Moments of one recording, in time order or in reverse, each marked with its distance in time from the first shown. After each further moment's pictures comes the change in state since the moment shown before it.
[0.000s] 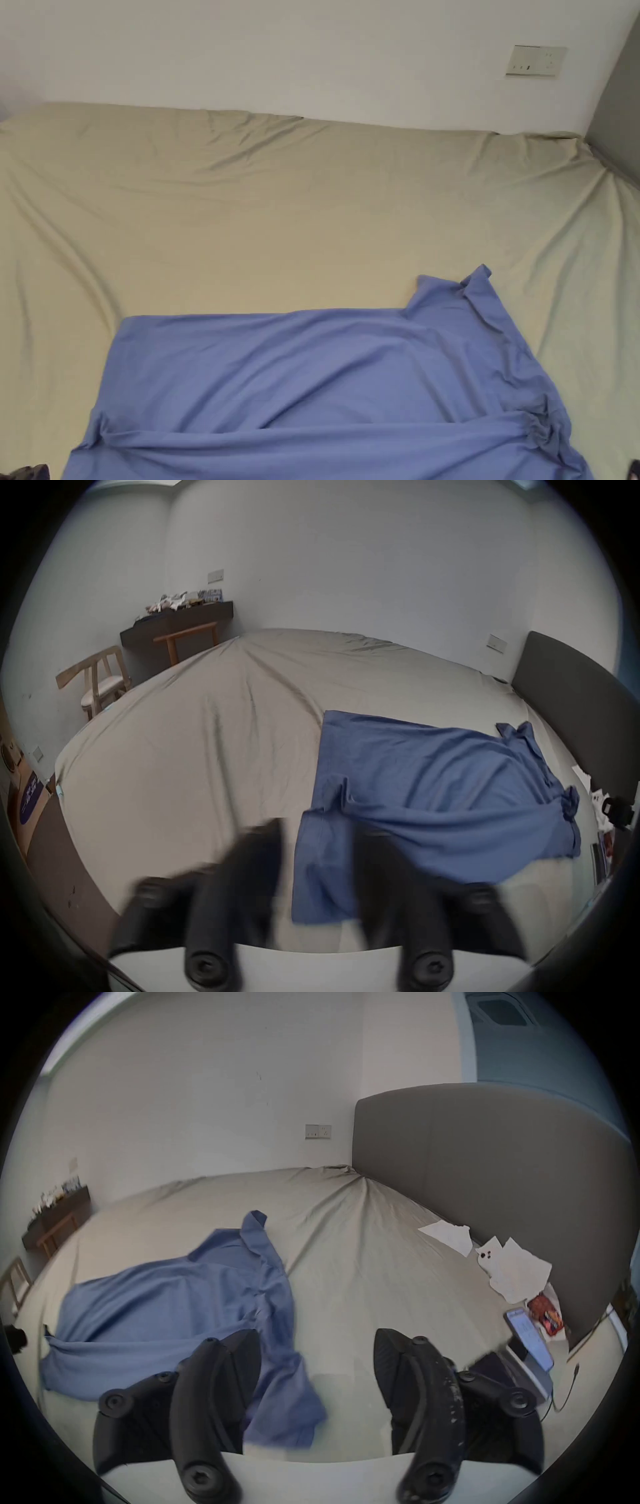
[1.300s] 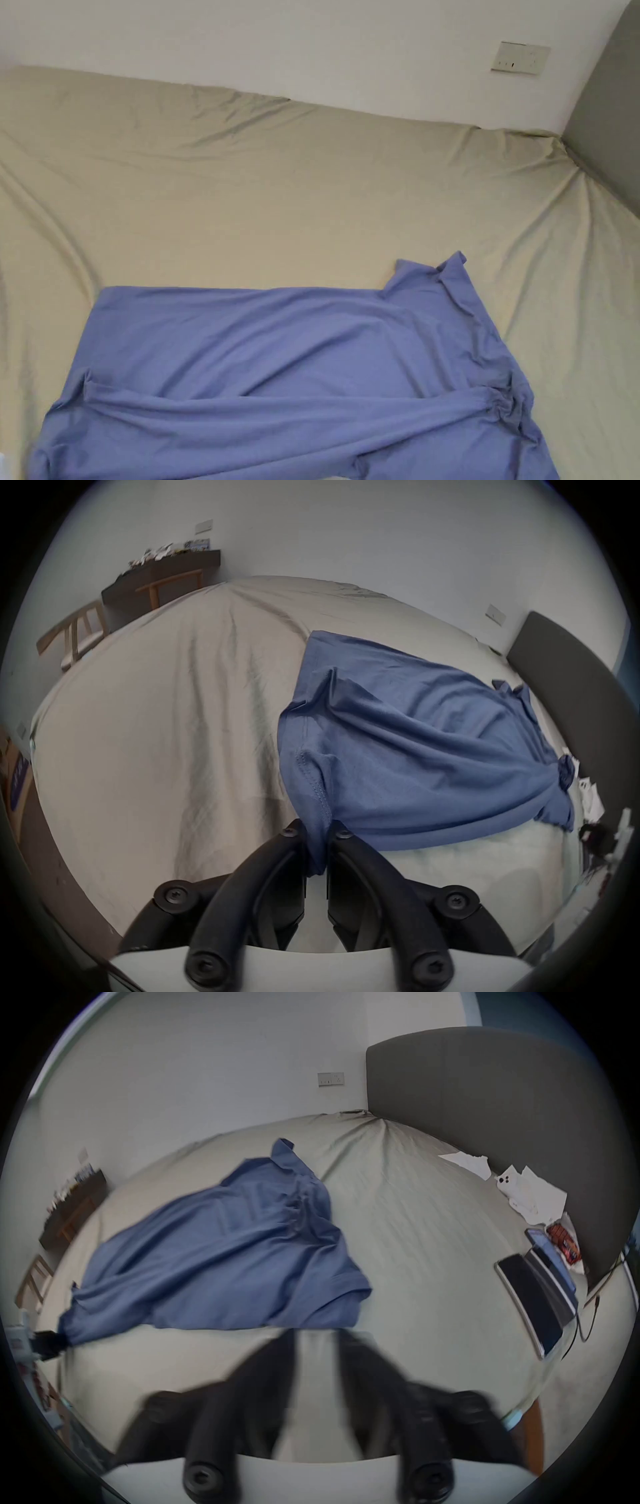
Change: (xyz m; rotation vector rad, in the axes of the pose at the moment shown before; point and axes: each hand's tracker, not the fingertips) left arm -0.012 -0.036 -0.046 -0.209 -0.093 0.076; right arm -0.016 -0.044 -0.038 -0.257 -0.009 0.046
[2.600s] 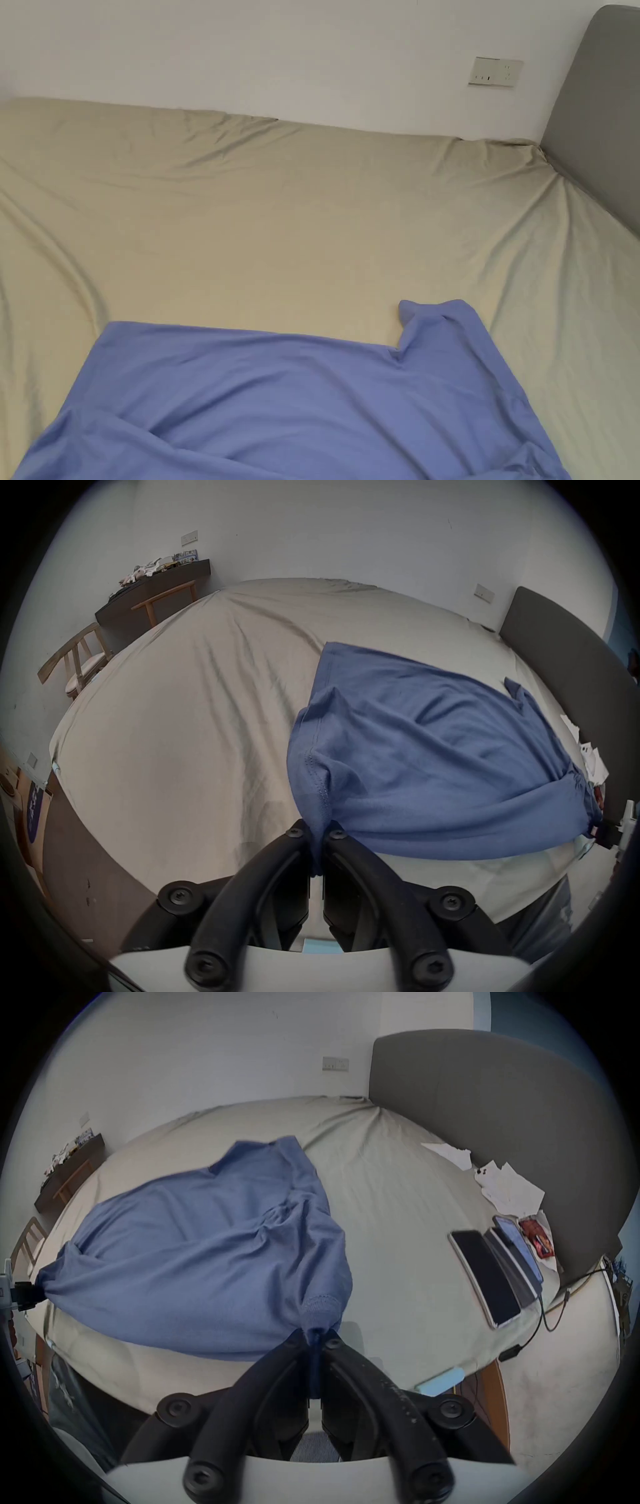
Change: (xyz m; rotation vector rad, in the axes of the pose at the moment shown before) left arm -0.007 -0.021 0.055 -0.052 0.053 -0.152; right arm 0.026 -0.062 0.068 -0.096 -0.032 0.090
